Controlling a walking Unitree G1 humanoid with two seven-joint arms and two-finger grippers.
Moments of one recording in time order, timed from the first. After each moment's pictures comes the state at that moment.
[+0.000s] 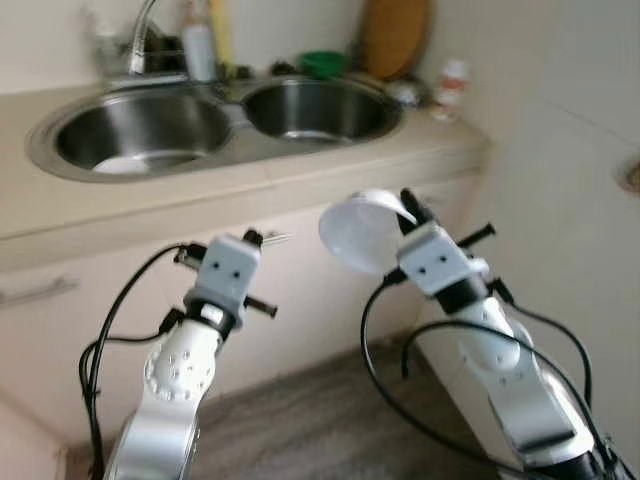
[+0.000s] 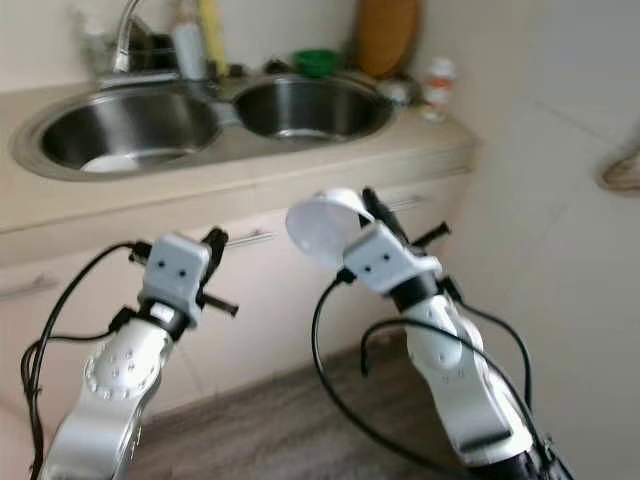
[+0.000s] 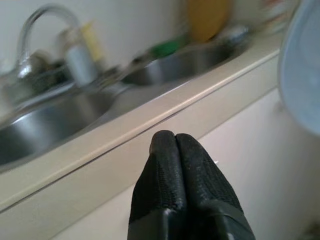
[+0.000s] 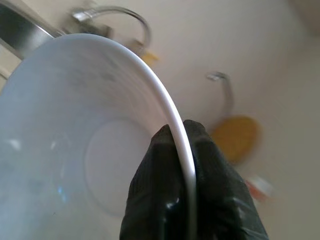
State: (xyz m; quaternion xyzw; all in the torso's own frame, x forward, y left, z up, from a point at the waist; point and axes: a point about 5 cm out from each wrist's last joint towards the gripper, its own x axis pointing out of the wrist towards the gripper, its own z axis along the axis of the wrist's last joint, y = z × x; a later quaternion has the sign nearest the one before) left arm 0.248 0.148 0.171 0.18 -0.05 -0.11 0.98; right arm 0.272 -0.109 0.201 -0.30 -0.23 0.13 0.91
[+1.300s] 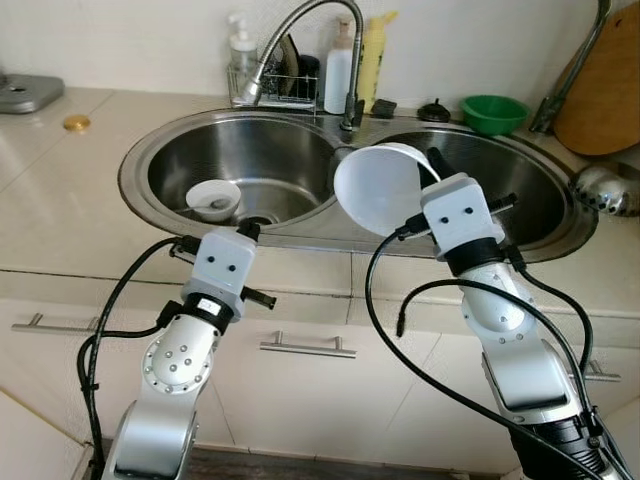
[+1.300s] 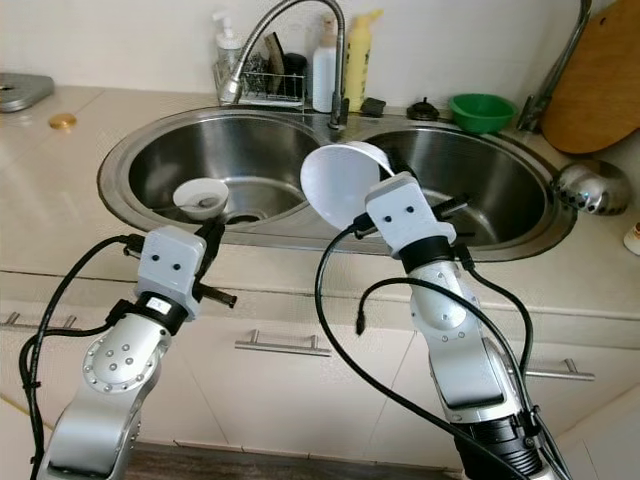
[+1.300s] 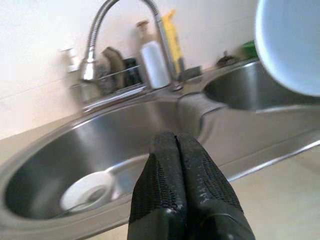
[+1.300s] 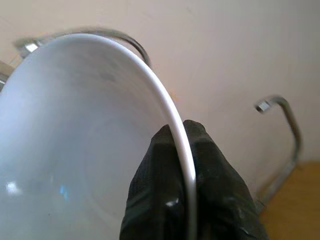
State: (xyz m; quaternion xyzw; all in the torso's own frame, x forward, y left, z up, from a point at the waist) left arm 0.251 0.135 0.177 0.15 -0.08 -0.13 0.98; right arm 0.297 -0.140 0.222 -0.26 -0.22 0.03 0.94
